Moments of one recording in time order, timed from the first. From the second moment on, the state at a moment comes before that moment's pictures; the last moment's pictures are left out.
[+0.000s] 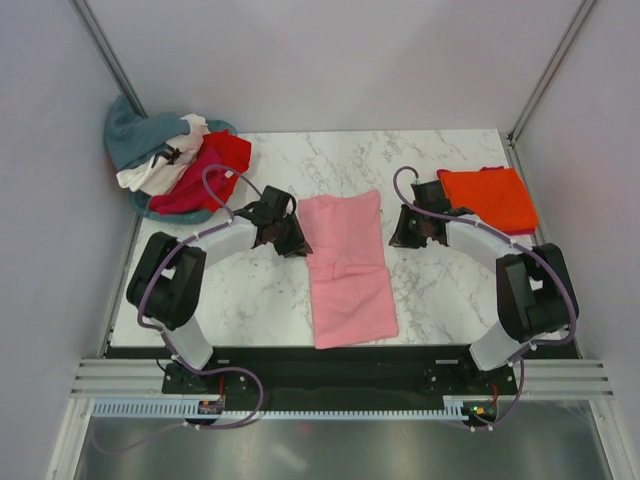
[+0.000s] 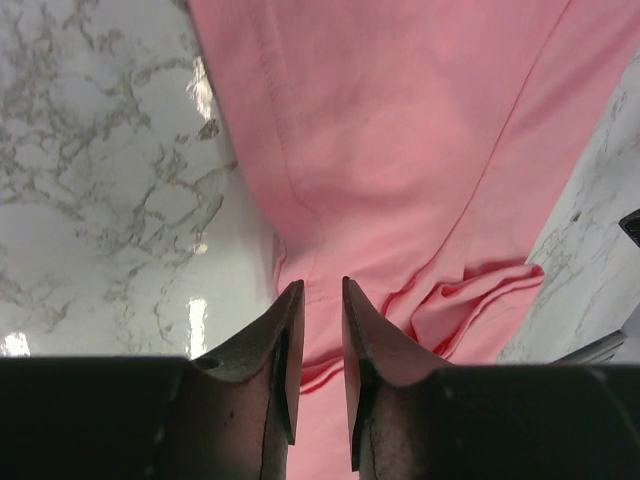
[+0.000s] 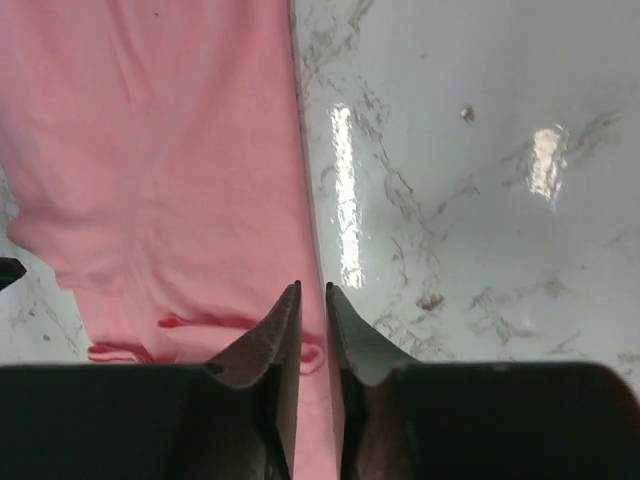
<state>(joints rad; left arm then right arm) -0.46 1.71 1.03 -0.32 0.20 -0.80 0.28 1.58 0.95 -0.34 -0.16 0.52</state>
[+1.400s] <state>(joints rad) -0.29 2.10 1.48 -0.32 0.29 -0.76 0.36 2.04 1.39 -0.28 -0.14 0.54</state>
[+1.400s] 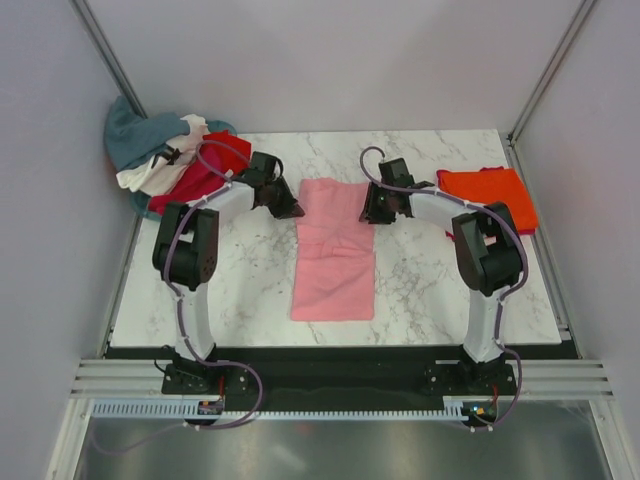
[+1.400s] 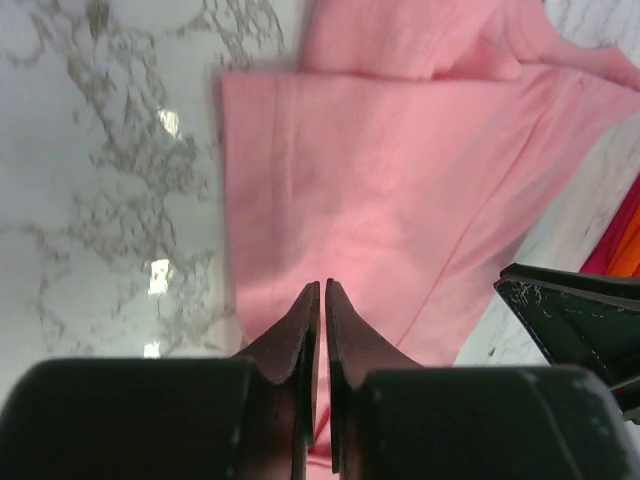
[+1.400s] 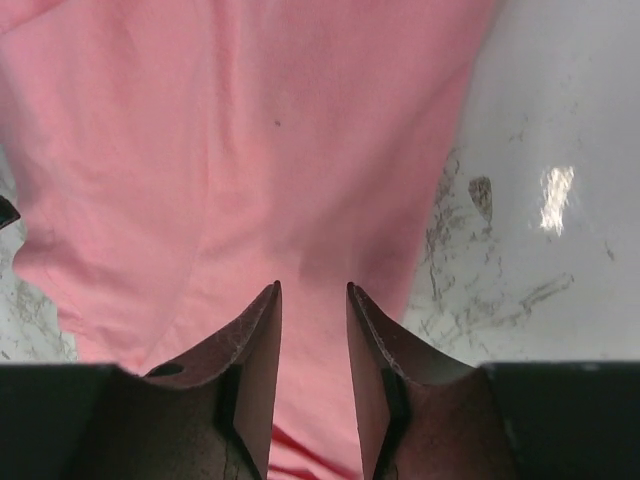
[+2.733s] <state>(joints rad) -0.40 1.71 0.97 -0.31 0.31 -0.65 0.47 1.70 1.00 -0.29 -0.10 0.49</state>
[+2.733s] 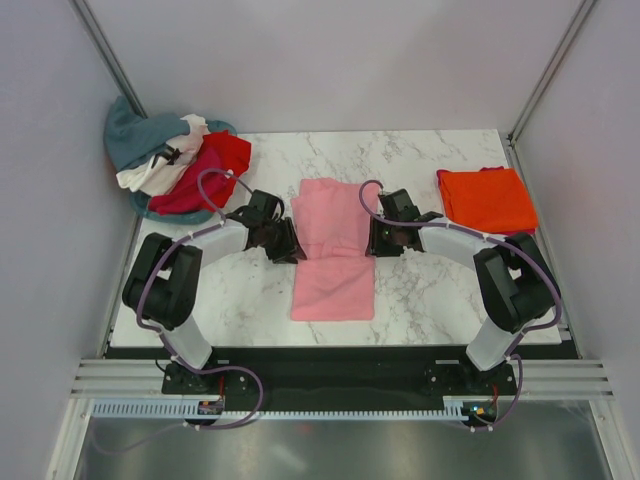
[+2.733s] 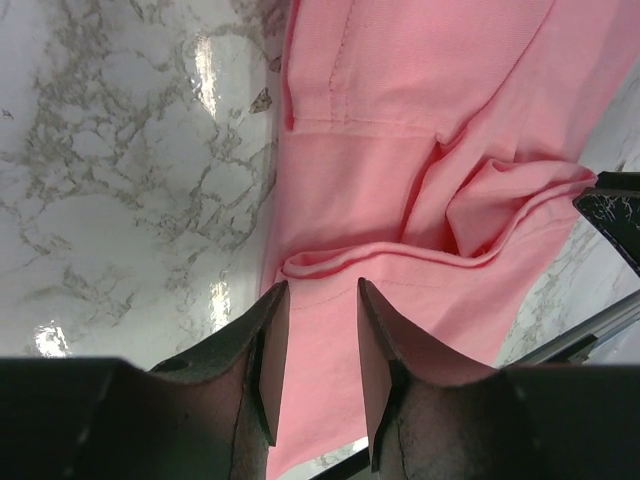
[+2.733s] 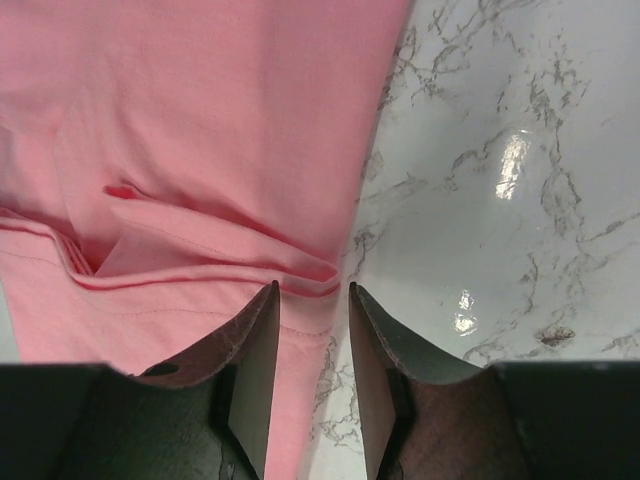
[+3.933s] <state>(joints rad) -0.41 1.74 0.97 -0.31 0.26 -0.63 0.47 1.73 1.00 -0.28 -0.12 0.49</state>
